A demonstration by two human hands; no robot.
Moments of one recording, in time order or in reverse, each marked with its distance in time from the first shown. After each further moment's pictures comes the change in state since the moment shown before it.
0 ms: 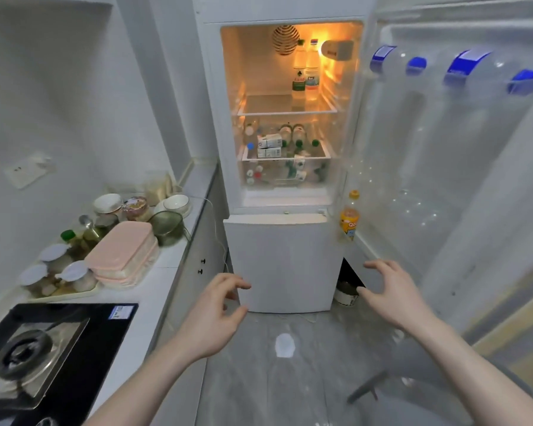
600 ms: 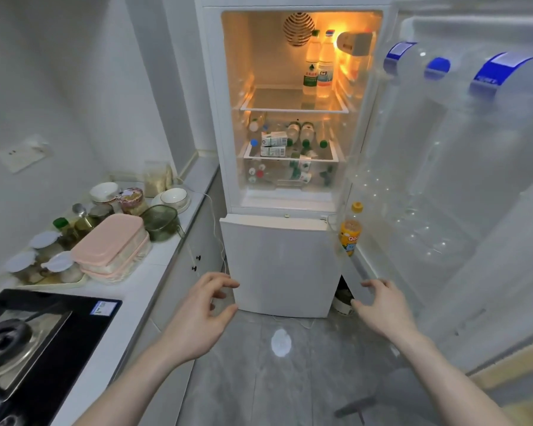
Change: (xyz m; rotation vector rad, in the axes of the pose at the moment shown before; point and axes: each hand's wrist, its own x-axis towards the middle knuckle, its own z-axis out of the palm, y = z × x) left_hand 0.047 0.010 0.026 -0.028 0.077 -0.093; right_hand 0.080 0.043 0.021 -0.068 -0.138 0.160
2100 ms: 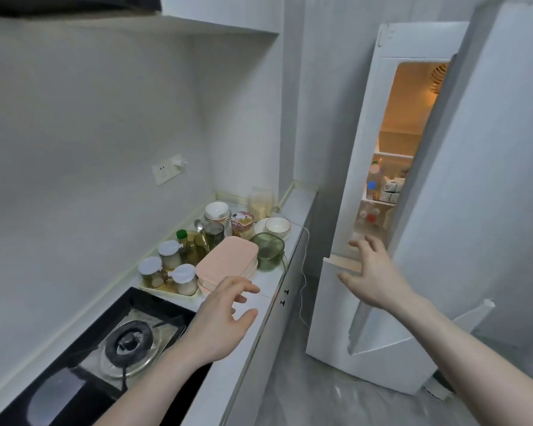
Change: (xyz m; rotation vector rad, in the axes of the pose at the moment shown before) left_hand -0.011 -0.164 -0.213 0.018 0.202 -0.096; right_hand -0.006 -0.379 0.060 -0.058 0.013 -0.544
